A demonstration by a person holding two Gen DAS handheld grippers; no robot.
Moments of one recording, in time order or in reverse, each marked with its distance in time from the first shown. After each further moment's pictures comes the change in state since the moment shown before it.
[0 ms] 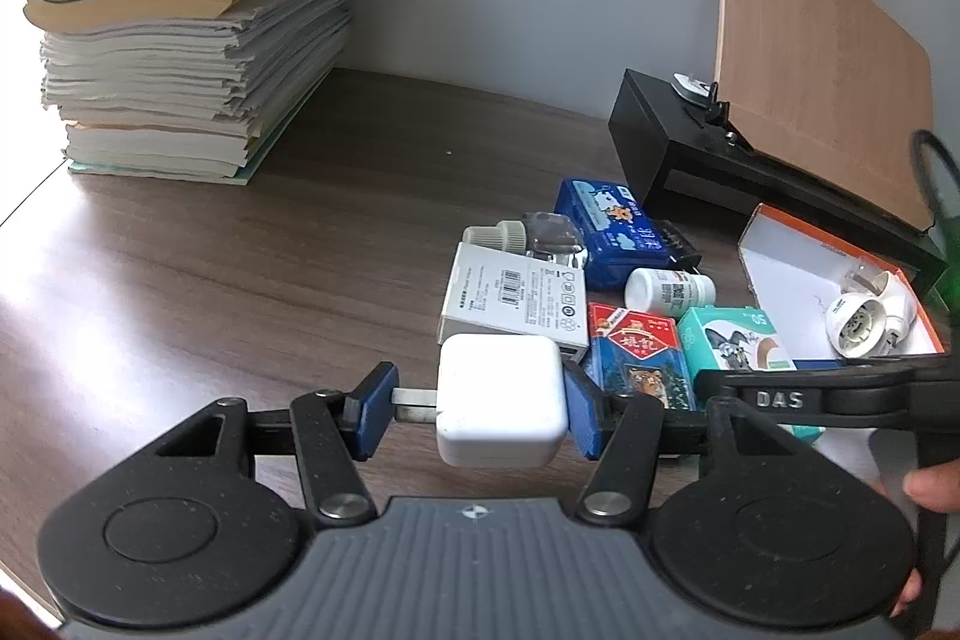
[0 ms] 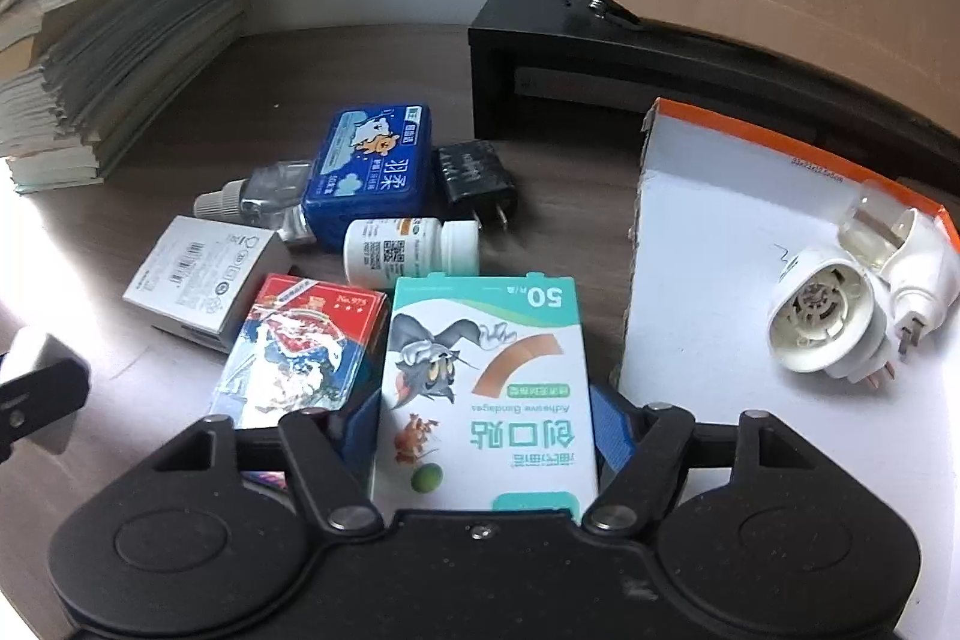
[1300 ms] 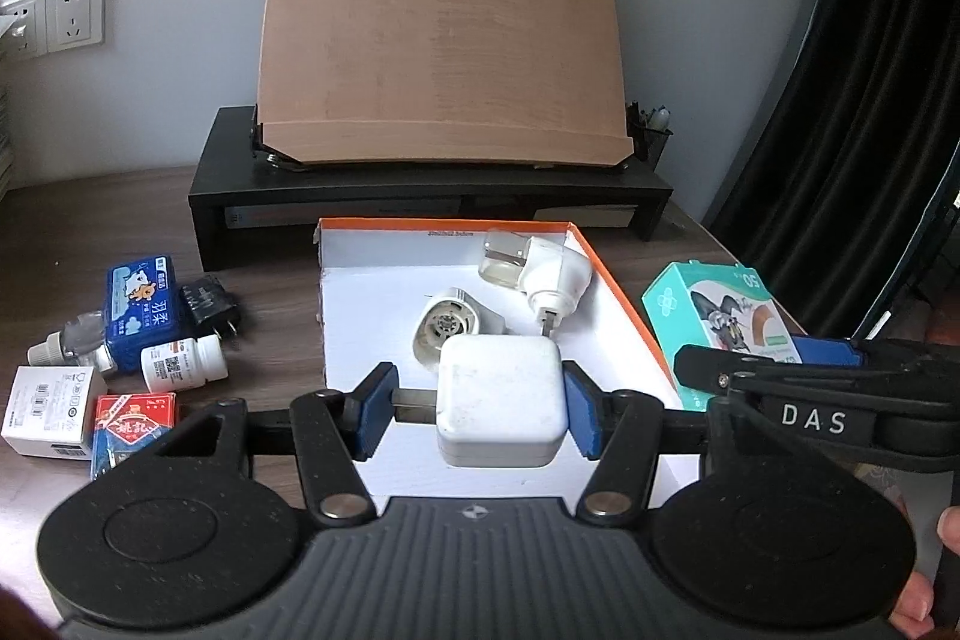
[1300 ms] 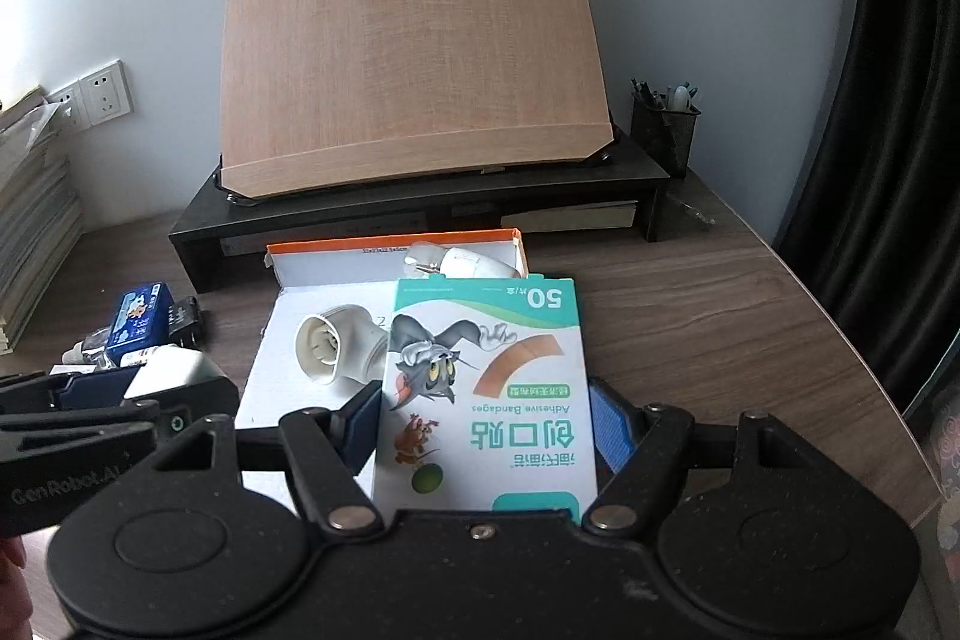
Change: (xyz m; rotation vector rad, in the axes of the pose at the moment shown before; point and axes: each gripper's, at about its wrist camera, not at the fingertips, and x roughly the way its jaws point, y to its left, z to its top) left arm -0.013 -0.217 0.000 0.281 -0.006 -0.370; right arm -0.166 -0.180 -0.062 0.257 -0.224 -0.212
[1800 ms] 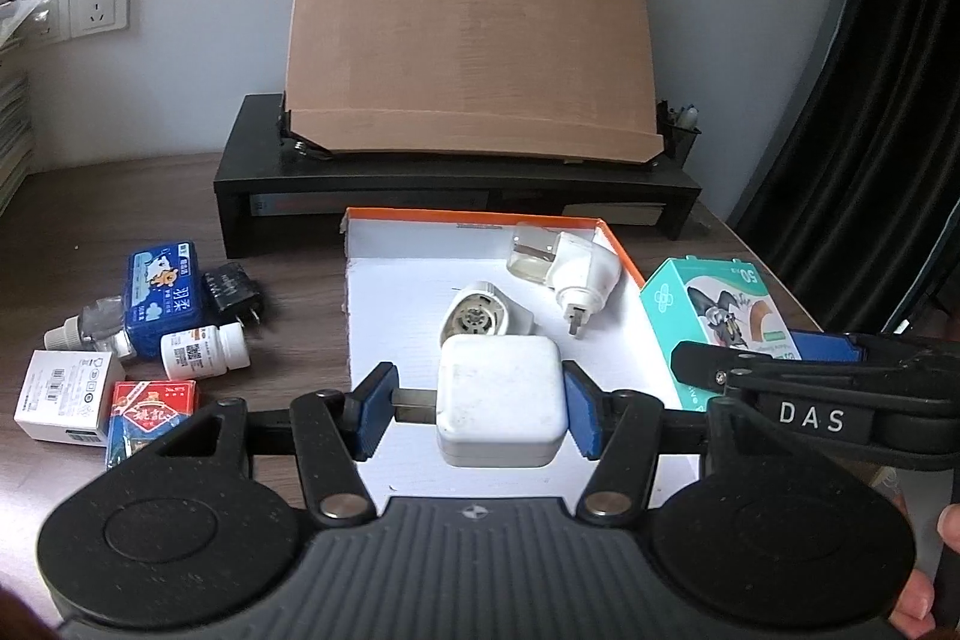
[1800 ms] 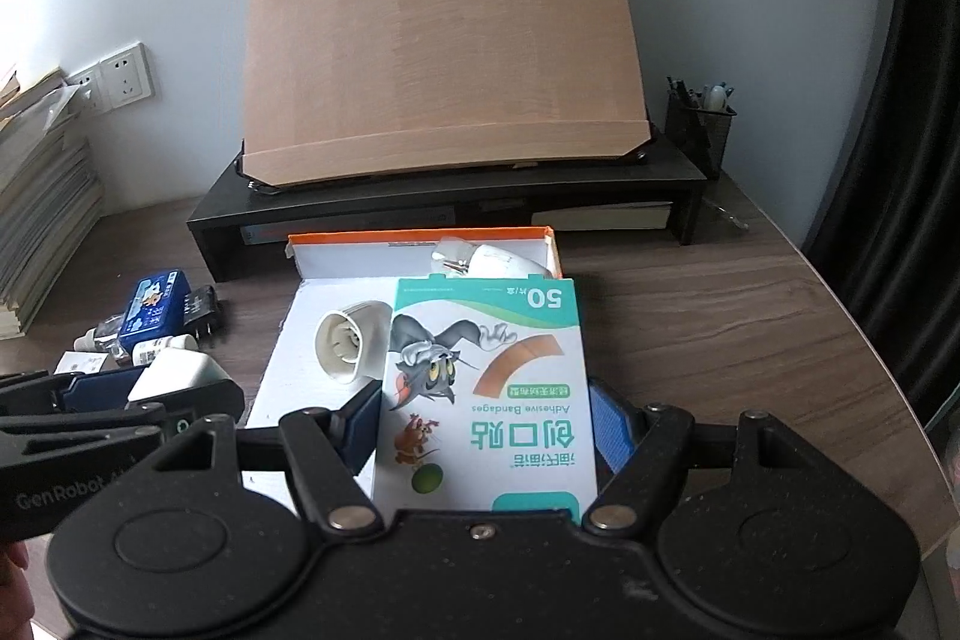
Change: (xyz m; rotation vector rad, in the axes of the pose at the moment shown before) left arm 0.000 0.005 0.002 -0.030 0.010 0.048; right arm 0.014 0.009 0.006 -0.038 0.018 0.045
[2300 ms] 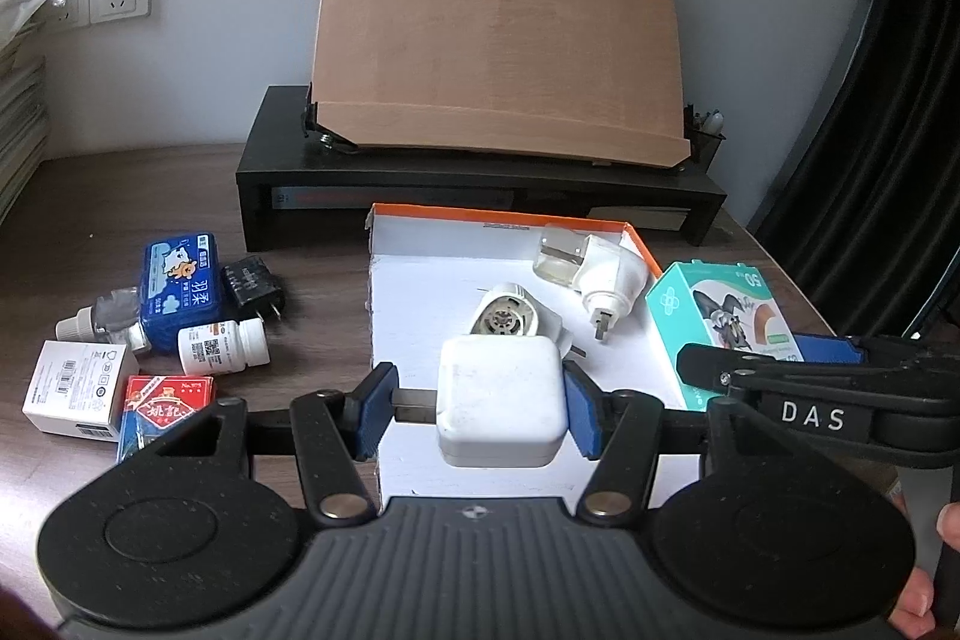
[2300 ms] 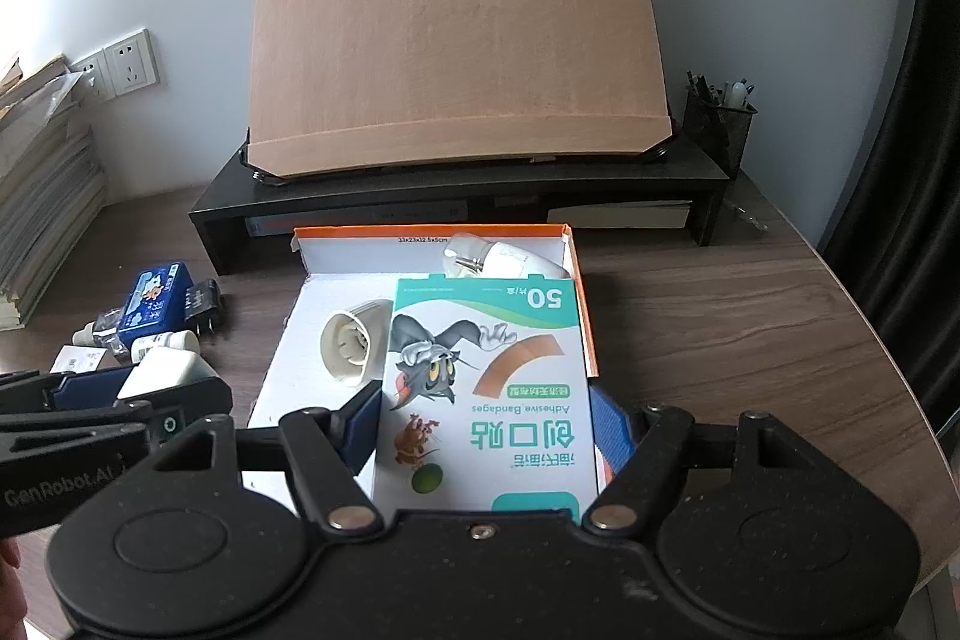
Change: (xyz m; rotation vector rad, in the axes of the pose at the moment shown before) left arm 0.005 0.009 0.001 -0.029 0.004 0.026; right arm 0.015 0.004 0.006 -0.018 0.020 0.015
